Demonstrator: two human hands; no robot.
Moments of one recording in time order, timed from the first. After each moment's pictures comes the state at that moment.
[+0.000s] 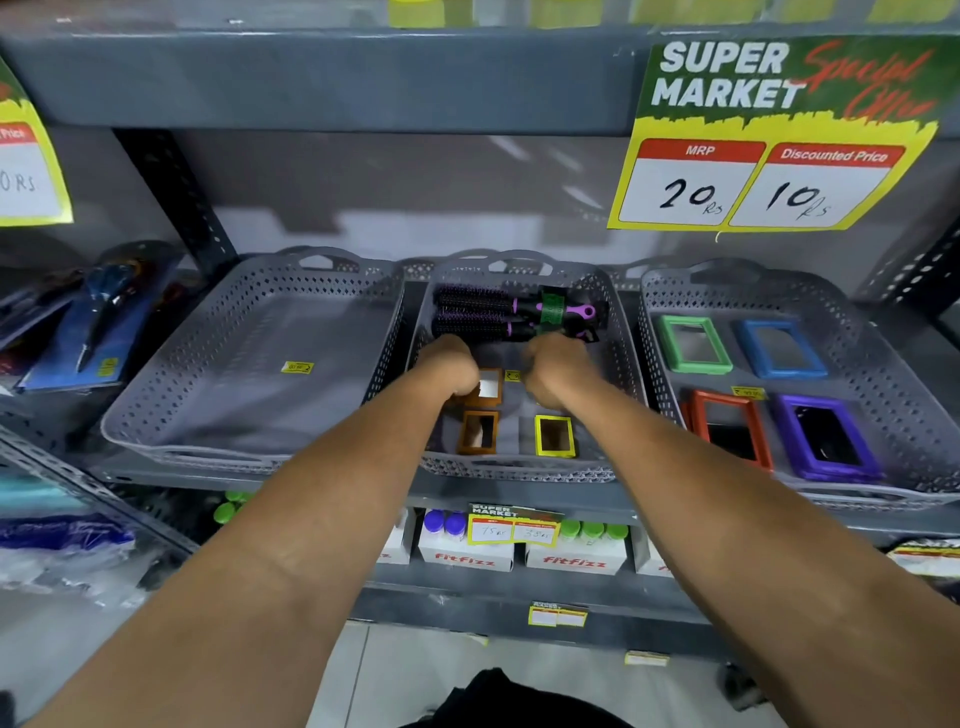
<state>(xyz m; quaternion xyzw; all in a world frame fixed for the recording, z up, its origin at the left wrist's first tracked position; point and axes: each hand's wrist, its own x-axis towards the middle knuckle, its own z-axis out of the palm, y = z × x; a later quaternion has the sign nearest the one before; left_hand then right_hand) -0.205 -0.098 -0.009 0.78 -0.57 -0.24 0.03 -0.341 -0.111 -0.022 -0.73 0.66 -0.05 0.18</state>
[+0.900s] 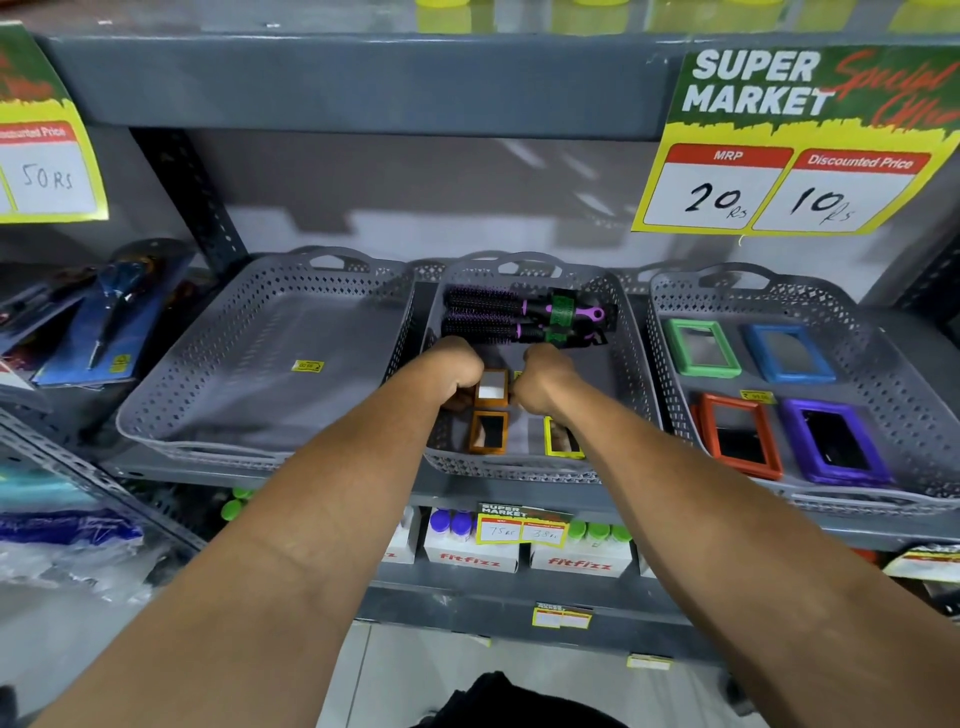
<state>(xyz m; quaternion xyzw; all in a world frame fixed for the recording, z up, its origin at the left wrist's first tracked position) -0.196 -0.095 -0.009 0.77 -0.46 -0.41 0.17 -0.316 -0.093 -0.009 -0.67 0.67 -0.05 0.31</state>
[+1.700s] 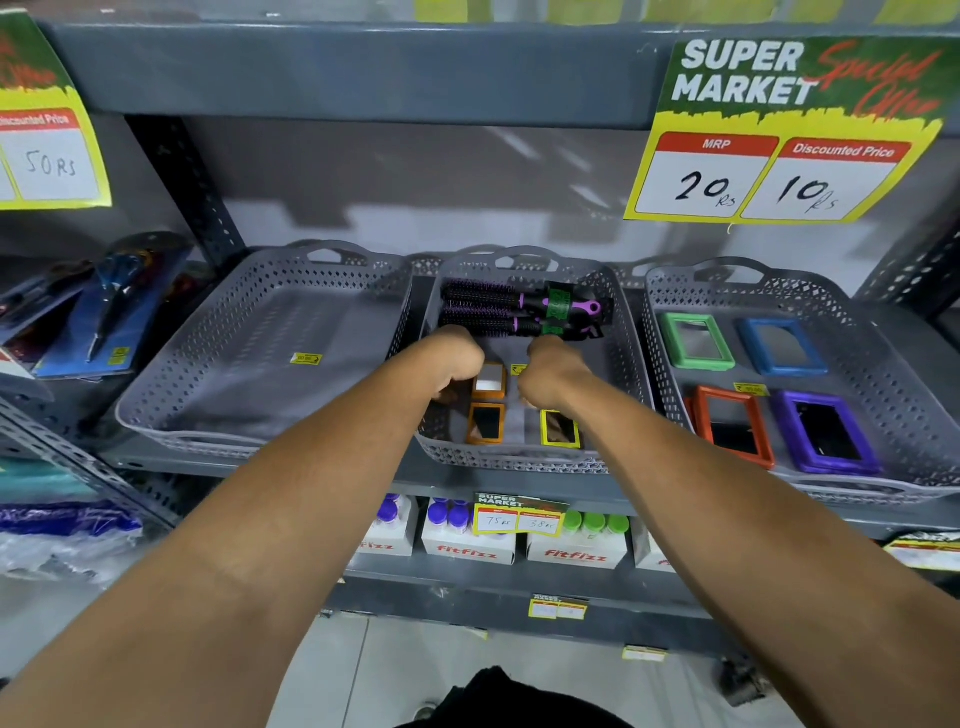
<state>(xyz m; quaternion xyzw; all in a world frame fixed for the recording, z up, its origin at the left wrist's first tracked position) -0.197 -0.085 0.003 0.77 -0.49 -0.38 0.15 -0.332 -0.078 0.002 -0.69 0.66 -0.07 0.29</state>
